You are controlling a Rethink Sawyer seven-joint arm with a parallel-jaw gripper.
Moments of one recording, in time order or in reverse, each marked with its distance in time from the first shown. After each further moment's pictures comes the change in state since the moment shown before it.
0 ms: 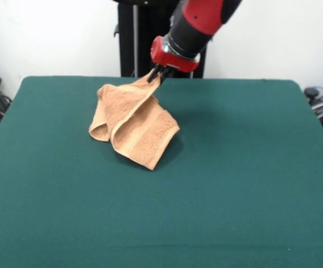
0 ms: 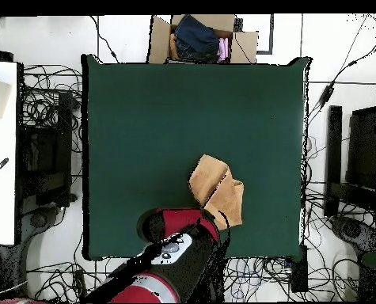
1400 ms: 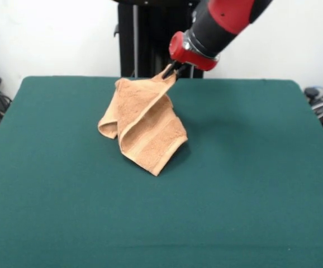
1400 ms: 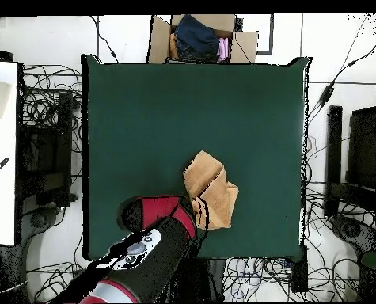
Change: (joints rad) arm 0.119 0.007 -0.054 -0.095 0.066 0.171 0.000
